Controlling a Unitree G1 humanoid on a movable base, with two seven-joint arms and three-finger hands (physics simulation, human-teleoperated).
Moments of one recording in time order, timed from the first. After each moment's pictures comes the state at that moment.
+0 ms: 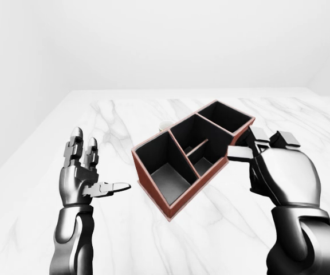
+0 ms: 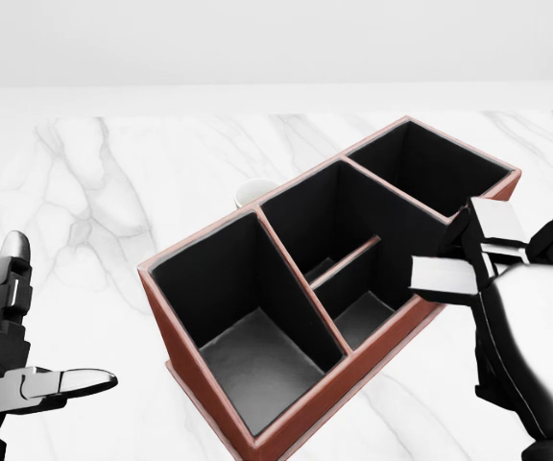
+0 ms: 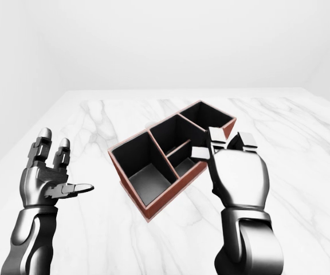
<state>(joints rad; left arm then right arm) 0.10 0.03 0.23 -0.42 -0.33 0.09 -0.11 0.06 0.08 -0.01 -0.98 -1.58 0.09 0.70</state>
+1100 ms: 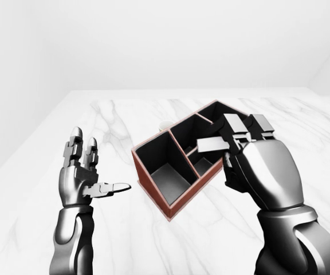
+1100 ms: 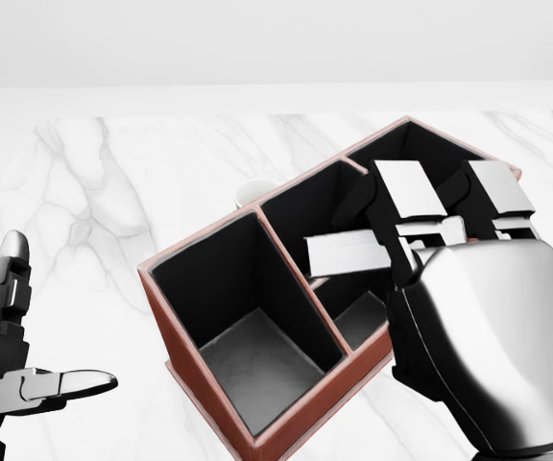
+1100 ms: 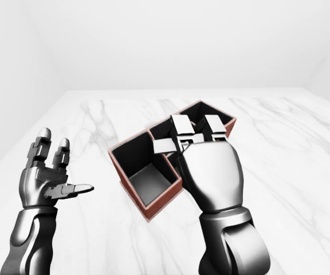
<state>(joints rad) 0.11 0.03 0.23 -0.44 -0.33 0.09 -0.11 -0.04 0.11 0.19 -1.03 -1.46 0.09 0.70</state>
